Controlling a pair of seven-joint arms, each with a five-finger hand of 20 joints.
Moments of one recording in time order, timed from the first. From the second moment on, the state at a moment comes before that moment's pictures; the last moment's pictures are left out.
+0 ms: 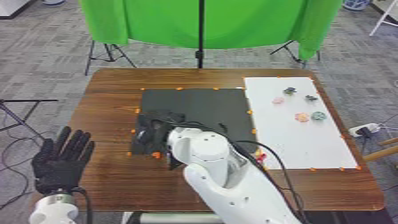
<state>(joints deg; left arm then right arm) 130.9 -62.3 -95.6 -122.2 0.8 17.2 28.1 -75.1 -84.5 45.0 -103.2 -146.7 -32.5 17.0</state>
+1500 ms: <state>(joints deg) 129.8 -63.1 -95.0 -121.8 1.1 17.1 26.5 -79.7 -83.0 43.8 -106.4 -145.9 -41.5 16.5</state>
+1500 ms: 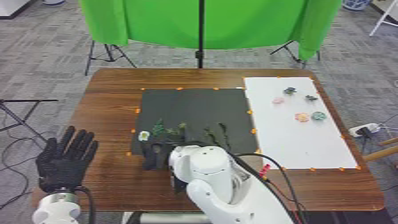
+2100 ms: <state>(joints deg) 129.9 -64.2 -95.1 -121.9 1.5 17.0 26.1 -81.5 -79.9 55.5 -113.0 -134.3 -20.0 21.5</state>
